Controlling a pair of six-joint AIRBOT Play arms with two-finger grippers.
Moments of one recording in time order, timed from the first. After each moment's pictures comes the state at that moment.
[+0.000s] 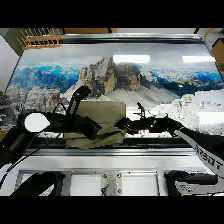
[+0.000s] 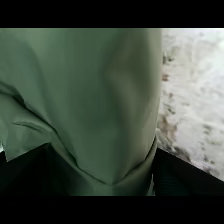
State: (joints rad) left arm -0.49 -0.86 0.91 0.98 -1.14 -1.33; right arm 0.28 -1.51 0.67 -0.13 0.91 0.96
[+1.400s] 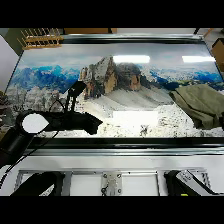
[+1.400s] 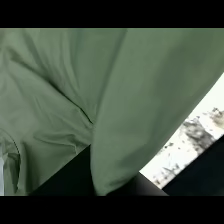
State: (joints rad) left arm -0.49 -0.85 0.91 0.98 -1.05 -1.39; right arm -1.04 -1.12 0.84 -0.93 0.97 1.34
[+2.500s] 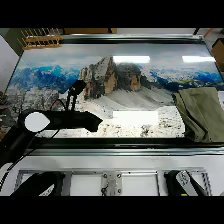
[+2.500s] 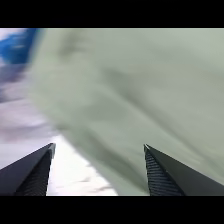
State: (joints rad) left arm -0.47 -0.88 0.91 0.98 -1.02 -1.40; right arm -0.90 -0.97 1.05 -0.92 1.14 1.33
